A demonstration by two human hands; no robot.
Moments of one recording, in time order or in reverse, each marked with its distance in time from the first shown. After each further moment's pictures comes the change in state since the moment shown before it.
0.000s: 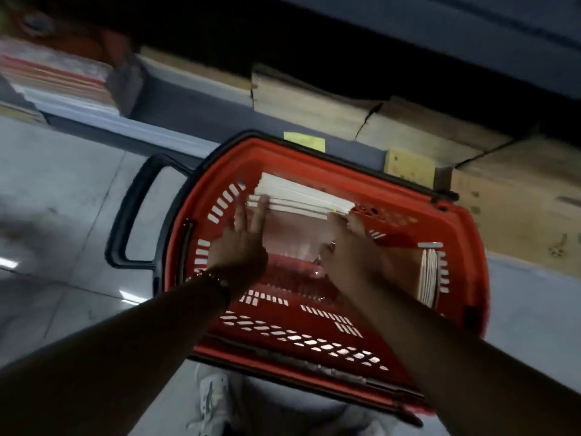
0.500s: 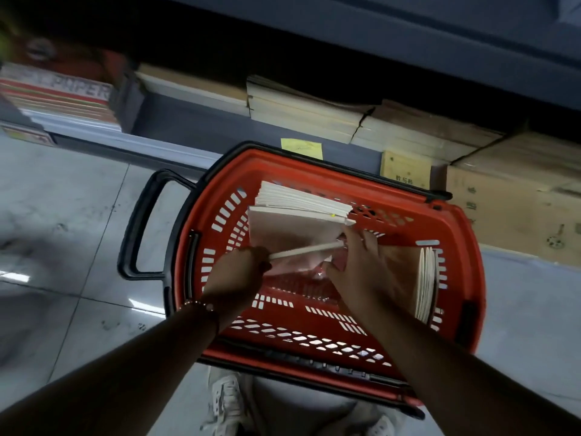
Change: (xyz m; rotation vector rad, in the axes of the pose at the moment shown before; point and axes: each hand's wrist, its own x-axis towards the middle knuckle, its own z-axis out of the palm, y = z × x) left_hand -0.032 -0.006 -0.010 -0.160 -0.002 0.129; right_hand -0.026 0.020 0.008 0.028 0.099 0.060
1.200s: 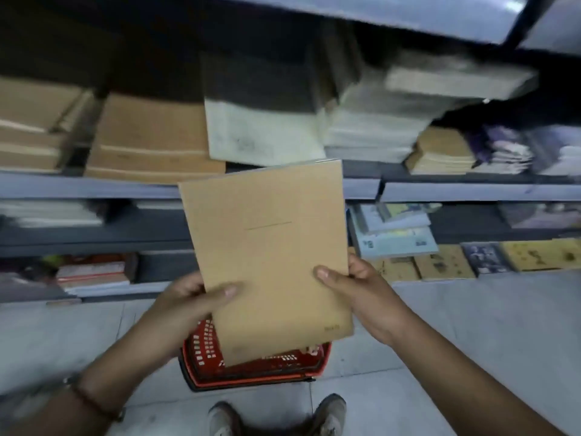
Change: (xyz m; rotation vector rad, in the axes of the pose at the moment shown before) left_hand -0.231 0.266 -0.418 -1.056 -0.251 0.041; right_hand -0.260 -0.065 -0.471 1.201 -0.059 0.011
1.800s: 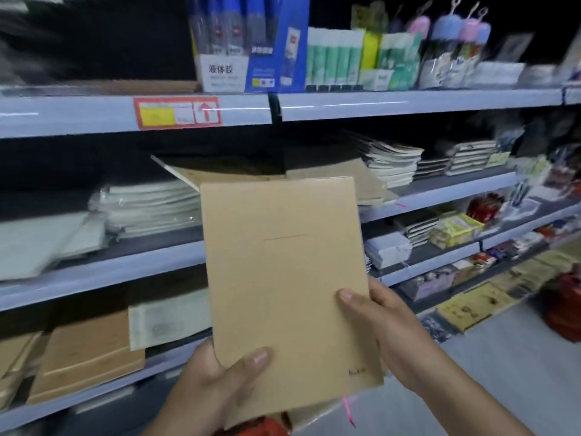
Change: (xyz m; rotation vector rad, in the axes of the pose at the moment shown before) left_hand -0.104 0.187 0.208 0.124 -0.156 0.294; right_hand -0.207 -0.184 -0.136 0.187 0.363 -0.354
